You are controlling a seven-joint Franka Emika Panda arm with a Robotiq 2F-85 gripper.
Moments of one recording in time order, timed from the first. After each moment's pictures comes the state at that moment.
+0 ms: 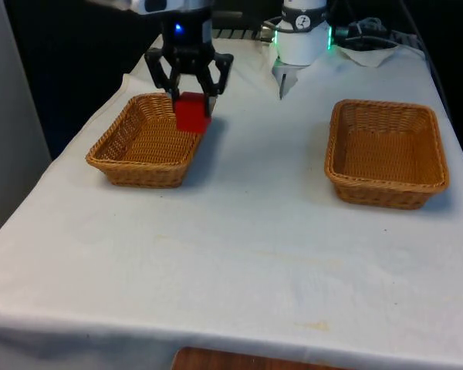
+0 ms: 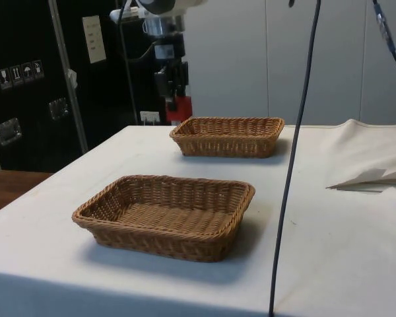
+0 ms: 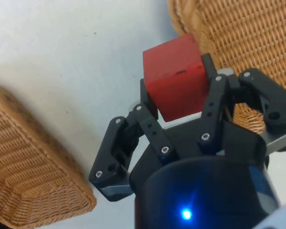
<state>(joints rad) 0.28 0.45 -0.59 -1.87 0.27 2.24 -0.38</state>
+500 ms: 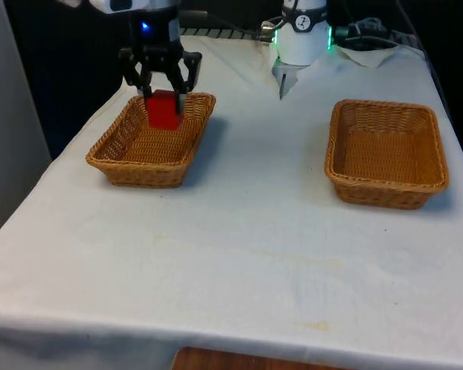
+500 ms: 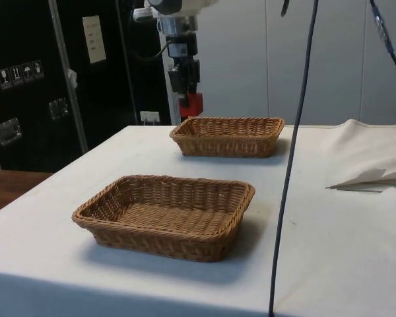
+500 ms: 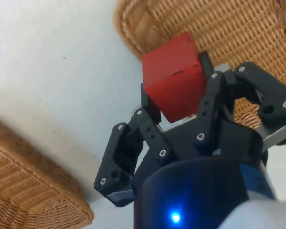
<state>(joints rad) 0.26 0.49 -0.67 -1.86 0.34 2.24 -0.51</state>
